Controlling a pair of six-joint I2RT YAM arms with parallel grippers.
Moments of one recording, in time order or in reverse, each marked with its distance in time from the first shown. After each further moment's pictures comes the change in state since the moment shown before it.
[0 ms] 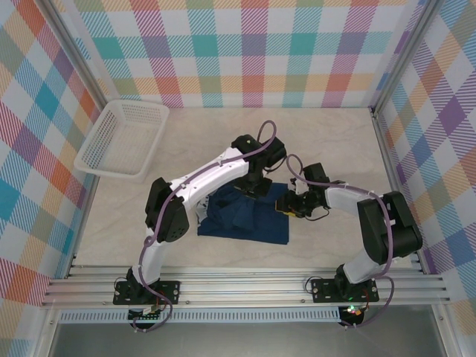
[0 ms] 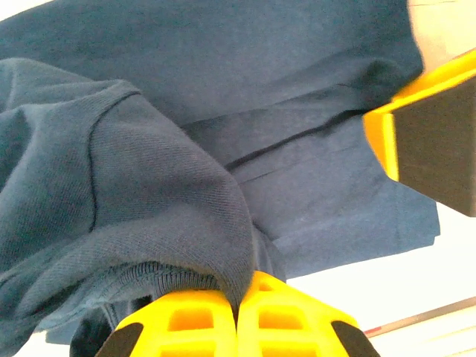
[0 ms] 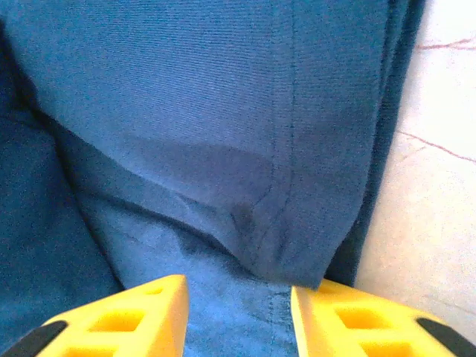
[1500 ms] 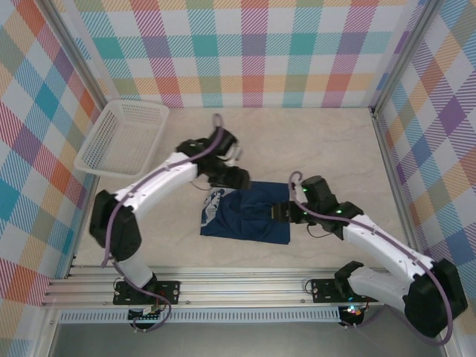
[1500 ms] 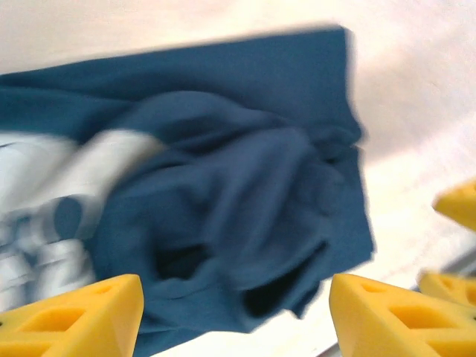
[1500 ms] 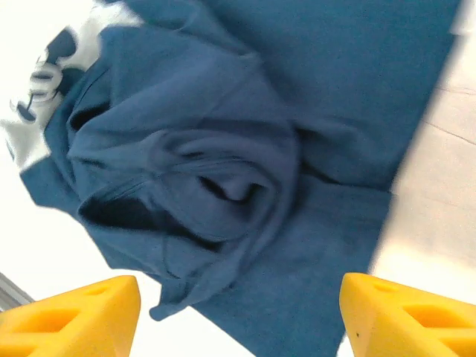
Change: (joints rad) left arm 0.283 -0.453 -0.617 0.494 0.246 0.028; right arm 0.296 -0.528 -0.090 -0.123 0.378 -0.048
